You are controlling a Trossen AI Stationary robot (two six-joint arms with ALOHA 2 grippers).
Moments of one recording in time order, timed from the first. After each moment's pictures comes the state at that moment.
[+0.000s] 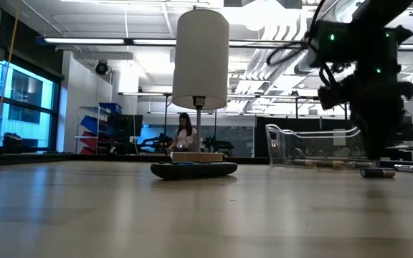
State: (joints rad) left arm 0.00 0.68 0.92 -0.04 -0.45 -0.07; right arm -0.05 1.30 0.67 -0.81 -0.04 0.42
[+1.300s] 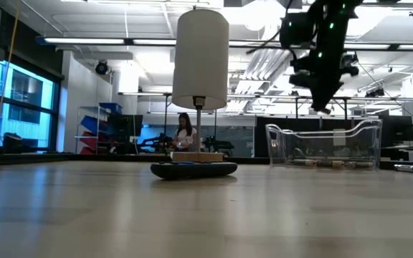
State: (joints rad) left arm 0.00 0.74 0.92 -0.14 -0.56 -0.13; right arm -0.45 1.36 1.08 -1.05 0.52 0.54
